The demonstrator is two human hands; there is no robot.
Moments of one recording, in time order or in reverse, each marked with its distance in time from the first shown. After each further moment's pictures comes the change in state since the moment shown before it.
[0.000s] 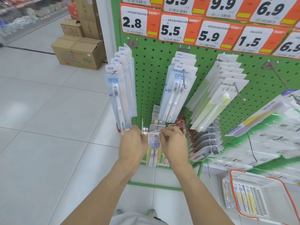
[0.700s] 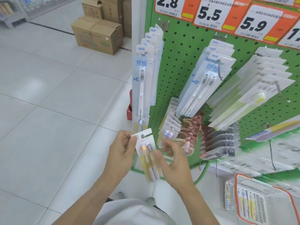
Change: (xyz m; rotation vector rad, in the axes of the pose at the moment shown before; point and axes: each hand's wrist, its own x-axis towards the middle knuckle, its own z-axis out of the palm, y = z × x) left_hand -0.064 -0.070 -0.033 -0.724 -0.024 -0.240; right_hand -0.080 -0.021 -0.002 0.435 -0.322 0.075
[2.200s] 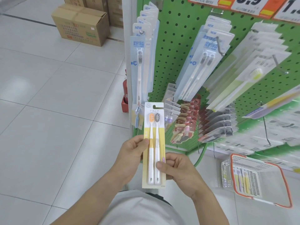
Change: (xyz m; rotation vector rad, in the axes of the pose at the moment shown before) left_hand -0.020 -0.011 0.006 -0.384 -0.354 -0.330; right_hand -0.052 -0.020 -0.010 0.662 -0.350 0.484
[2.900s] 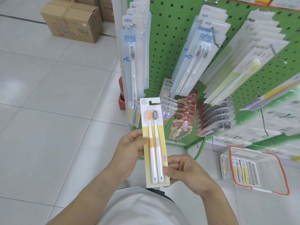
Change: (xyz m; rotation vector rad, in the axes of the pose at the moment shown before) left_hand 0.002 0.013 0.003 -0.055 -0.045 -0.037; right_hand -0.009 0.008 -0.025 -0.068 -0.108 0.031
